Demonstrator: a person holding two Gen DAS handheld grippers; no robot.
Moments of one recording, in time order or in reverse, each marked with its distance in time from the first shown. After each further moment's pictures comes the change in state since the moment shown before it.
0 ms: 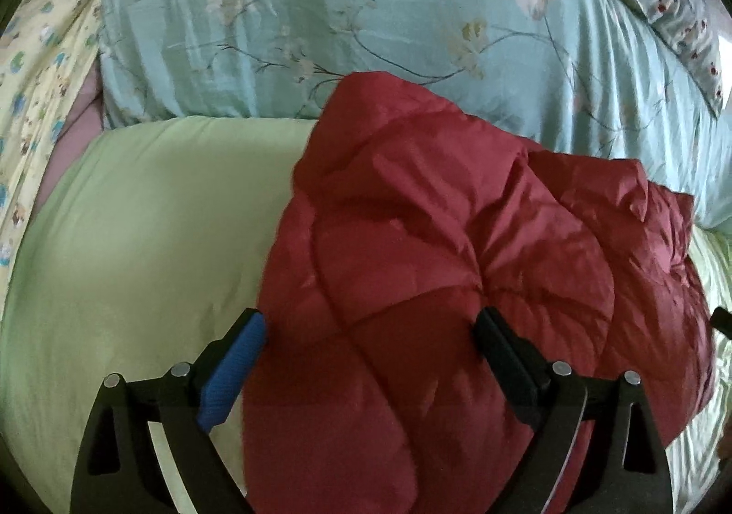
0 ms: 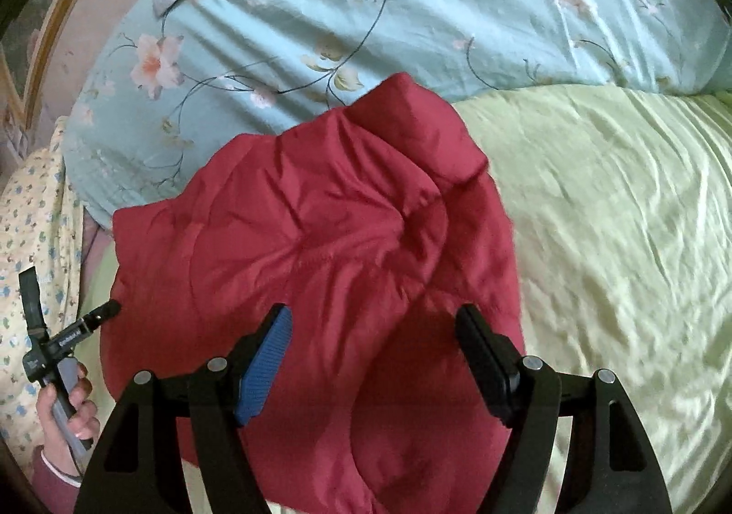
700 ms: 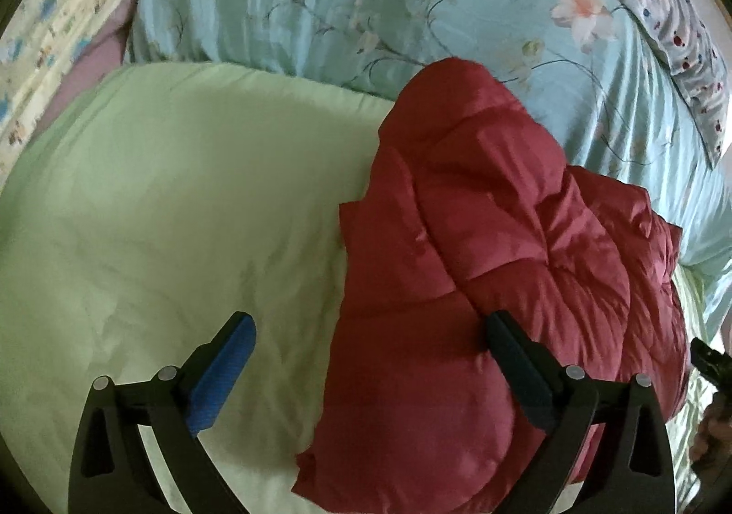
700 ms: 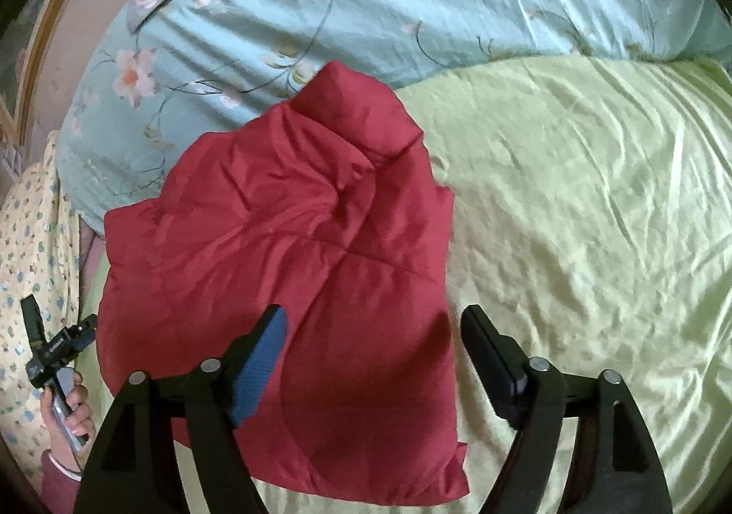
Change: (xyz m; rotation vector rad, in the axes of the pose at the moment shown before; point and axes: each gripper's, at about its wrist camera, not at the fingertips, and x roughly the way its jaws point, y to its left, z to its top) left arm -0.004 0.070 -0.020 -0.145 0.045 -0.113; right arm -0.005 -0.043 -0.011 0.065 0.036 0.003
